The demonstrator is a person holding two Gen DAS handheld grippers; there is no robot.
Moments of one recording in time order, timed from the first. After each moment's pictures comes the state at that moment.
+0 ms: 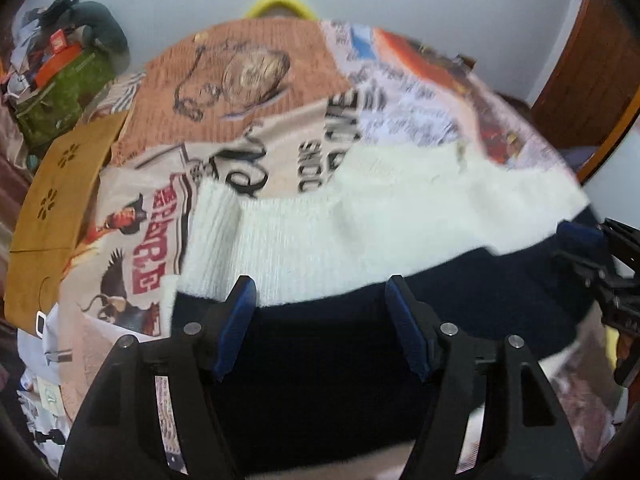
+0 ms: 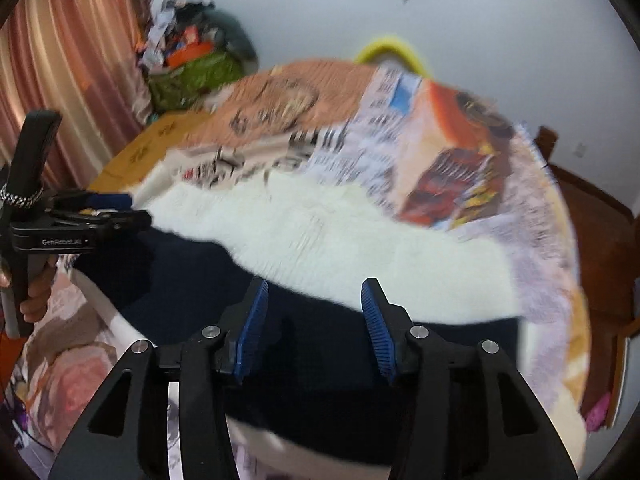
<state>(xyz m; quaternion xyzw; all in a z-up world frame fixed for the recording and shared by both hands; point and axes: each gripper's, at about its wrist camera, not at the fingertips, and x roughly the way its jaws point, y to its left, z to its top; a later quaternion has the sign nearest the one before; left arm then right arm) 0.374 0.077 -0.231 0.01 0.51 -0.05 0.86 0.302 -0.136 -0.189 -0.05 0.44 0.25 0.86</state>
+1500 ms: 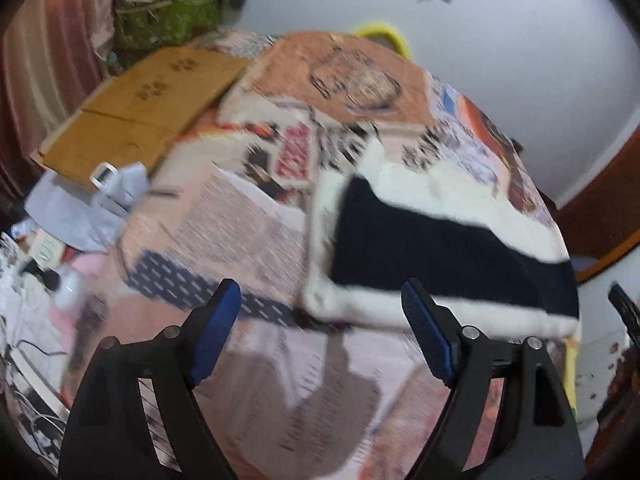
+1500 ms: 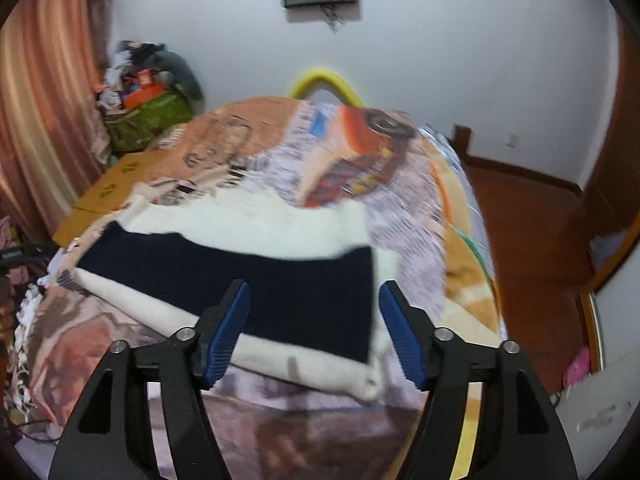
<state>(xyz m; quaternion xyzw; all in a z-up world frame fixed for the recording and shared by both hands) 0.226 0.170 -0.191 -0.17 0.47 0.05 0.86 0.209 -0.218 -0.124 -0.02 0.36 0.16 0.92</state>
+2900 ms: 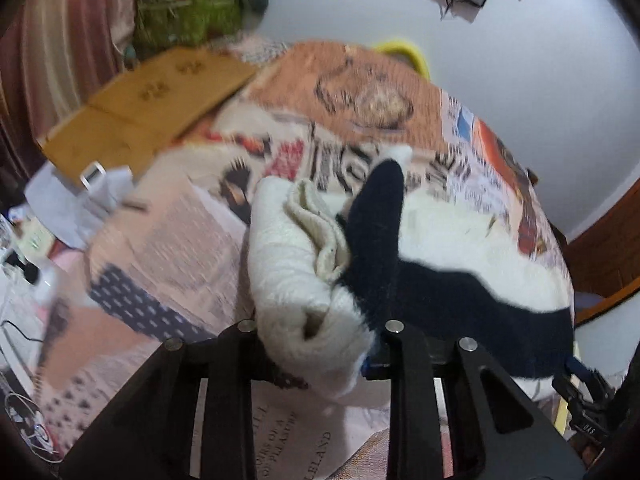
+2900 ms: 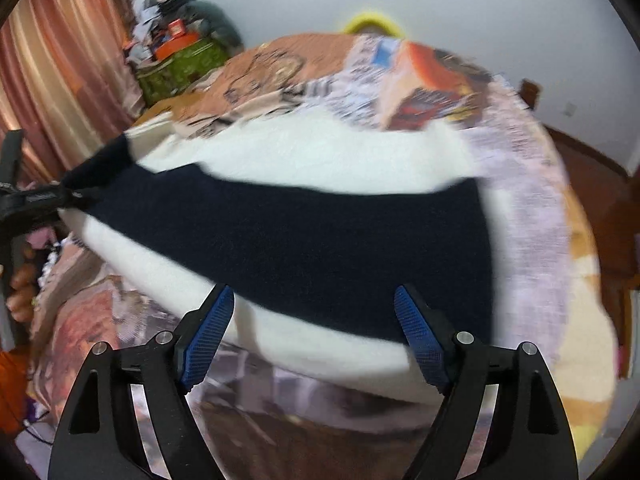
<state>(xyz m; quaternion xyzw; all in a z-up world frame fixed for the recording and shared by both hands) 0.269 0.156 -0.181 -0.20 0.43 0.11 0.87 0.226 -0.188 -0.194 -0.02 0.44 0.20 0.87</state>
